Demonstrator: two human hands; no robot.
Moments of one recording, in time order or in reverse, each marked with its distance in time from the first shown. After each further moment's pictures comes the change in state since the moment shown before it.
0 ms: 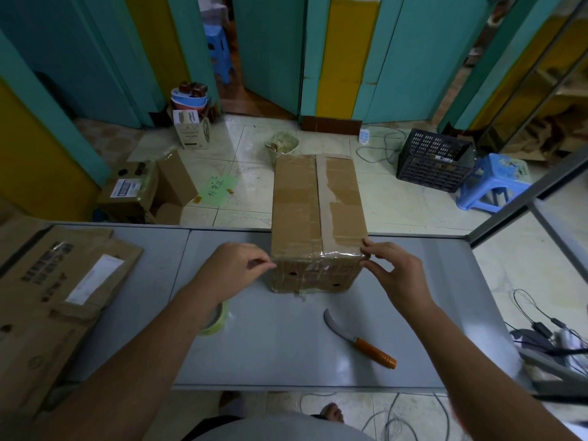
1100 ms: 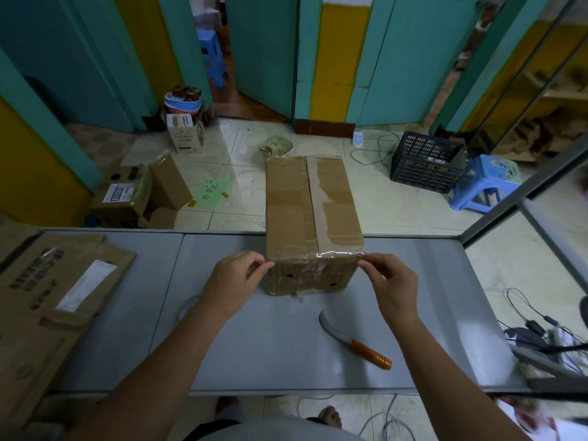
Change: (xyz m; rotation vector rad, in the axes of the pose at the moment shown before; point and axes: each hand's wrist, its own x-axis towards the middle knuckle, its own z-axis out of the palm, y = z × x) left_hand -0.011 0.011 0.029 -0.039 0.202 -0.096; right_hand -0.018 0.009 0.024 0.126 0.169 0.276
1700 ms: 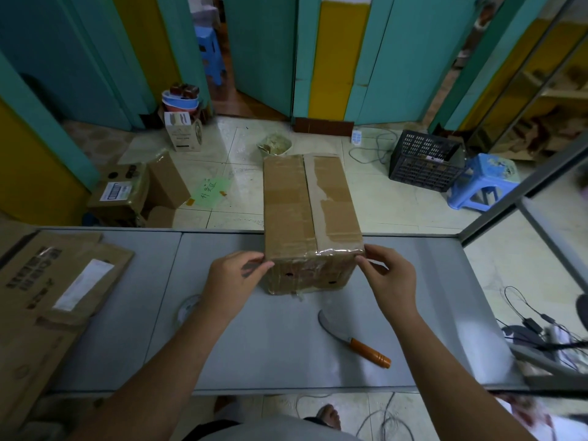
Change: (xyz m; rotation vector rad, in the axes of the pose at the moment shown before) left_hand -0.005 0.000 0.008 -0.090 0.167 -0.030; right_hand 0.004 -0.013 -0.003 0.133 -0.011 0.022
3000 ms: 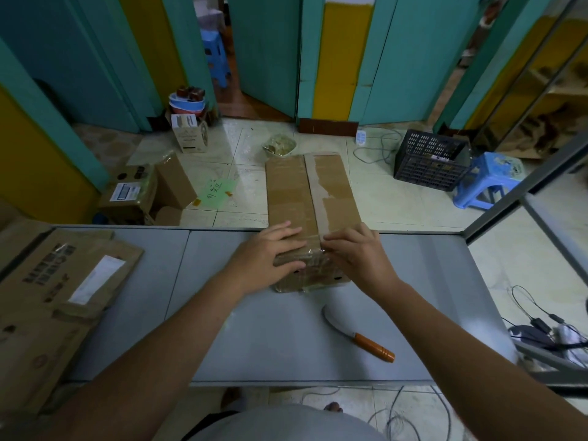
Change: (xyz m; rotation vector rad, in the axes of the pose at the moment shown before) left_hand 0.040 0.018 0.005 0.150 -0.428 0.187; right_hand 0.028 -0.031 0.024 -0.447 -0.311 -0.569
